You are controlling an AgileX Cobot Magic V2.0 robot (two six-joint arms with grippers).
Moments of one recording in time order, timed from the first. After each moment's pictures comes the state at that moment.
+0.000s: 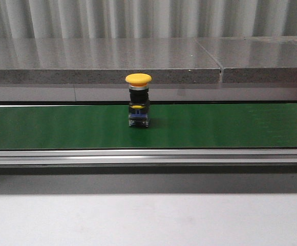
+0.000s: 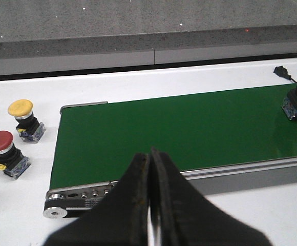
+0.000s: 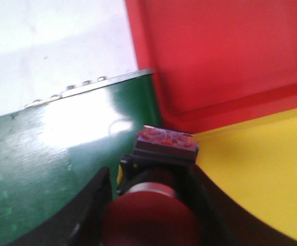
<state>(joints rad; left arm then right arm) -0.13 0.32 -0.54 -0.10 0.68 0.04 -0.28 1.60 -1.39 -0.02 1.00 0.11</state>
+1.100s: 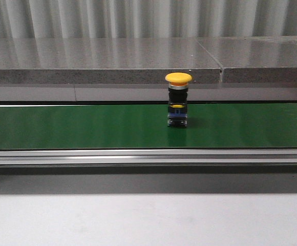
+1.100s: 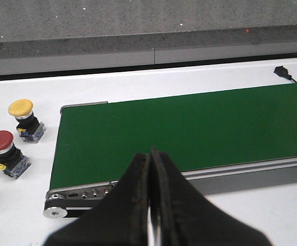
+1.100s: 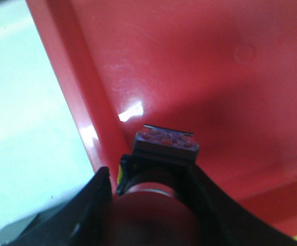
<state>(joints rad) -0.13 0.32 -0.54 -0.10 0.68 0.04 -0.37 2.06 -1.75 0.04 0.98 0.11</state>
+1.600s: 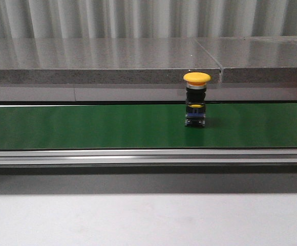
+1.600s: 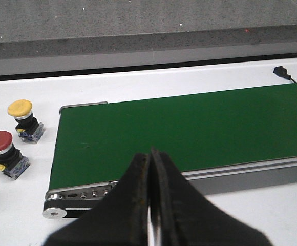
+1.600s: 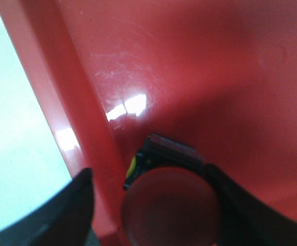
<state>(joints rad) -0.13 0.32 -0.54 -0.10 0.68 0.04 -0.37 2.14 -1.77 0.06 0.94 0.11</state>
